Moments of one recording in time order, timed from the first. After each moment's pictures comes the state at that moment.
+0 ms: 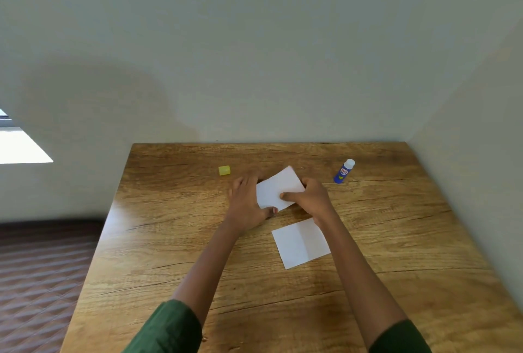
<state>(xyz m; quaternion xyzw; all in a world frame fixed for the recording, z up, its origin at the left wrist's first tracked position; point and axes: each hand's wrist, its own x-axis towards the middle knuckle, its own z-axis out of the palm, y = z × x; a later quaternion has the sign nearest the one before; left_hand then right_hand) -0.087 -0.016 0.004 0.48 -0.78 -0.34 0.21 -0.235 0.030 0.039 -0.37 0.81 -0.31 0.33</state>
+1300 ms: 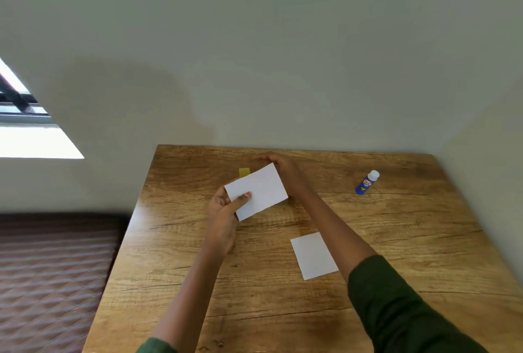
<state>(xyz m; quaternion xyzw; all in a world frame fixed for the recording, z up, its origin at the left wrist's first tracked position) -0.023 -0.009 0.017 0.42 -0.32 -0.69 0.49 -0.187 -0.041 0.060 -0.59 0.62 -0.35 0.37</state>
